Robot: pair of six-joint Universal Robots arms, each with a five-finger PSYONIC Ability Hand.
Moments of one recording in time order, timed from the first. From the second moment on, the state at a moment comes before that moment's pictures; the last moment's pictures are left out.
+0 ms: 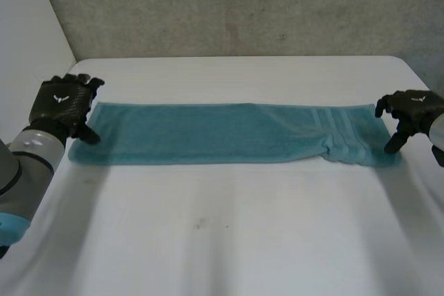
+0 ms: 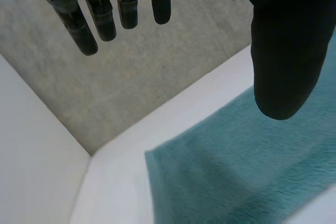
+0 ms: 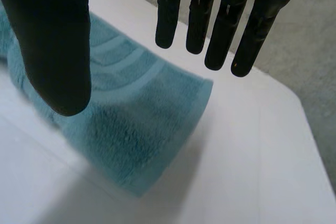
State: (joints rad) left arm 4.58 -1.80 -1.81 3.55 -1.45 3.45; right arm 1.52 -1.07 1.37 0.11 1.27 2.73; left_hand 0.20 0.20 0.21 0.21 0.30; right_hand 0.43 0.50 0.50 0.50 0.31
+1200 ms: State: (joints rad) left arm 4.61 -1.79 -1.83 3.54 -1.45 3.43; right arm 1.99 -0.92 1.02 -0.23 1.34 2.53; left_hand 0.20 0.20 0.21 0.21 0.30; right_hand 0.95 1.17 1.19 1.19 0.98
